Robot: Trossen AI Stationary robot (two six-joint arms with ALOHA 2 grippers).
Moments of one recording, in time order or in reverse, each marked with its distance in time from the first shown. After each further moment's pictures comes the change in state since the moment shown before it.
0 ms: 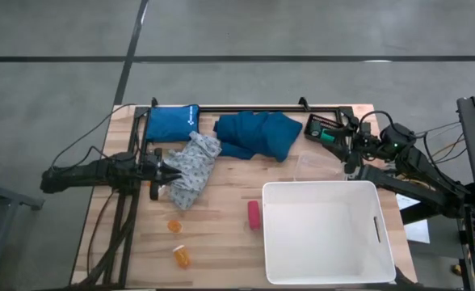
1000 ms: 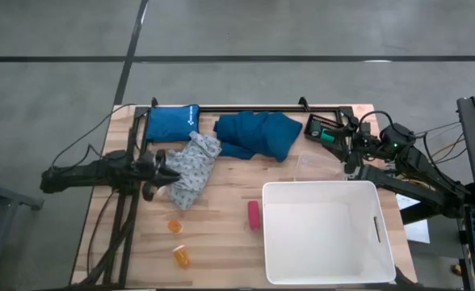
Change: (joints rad) left arm 0.000 0.005 -0.004 0.198 0.168 -0.100; right arm 0.000 0.001 0.000 0.000 -0.001 -0.001
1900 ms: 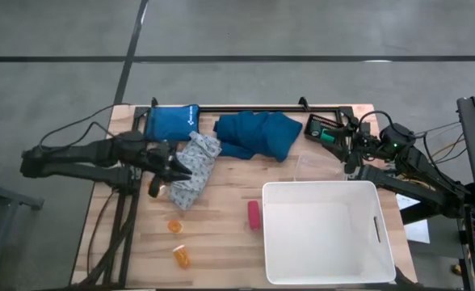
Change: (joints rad) left arm -0.001 0.703 0.570 -0.107 0.132 0.109; right arm 0.000 0.000 0.000 -0.004 0.000 0.000
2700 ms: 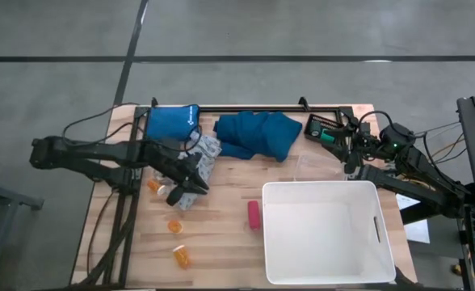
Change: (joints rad) left arm -0.032 0.346 0.091 0.019 0.131 0.071; right arm 0.000 0.000 0.000 -0.003 0.000 0.000
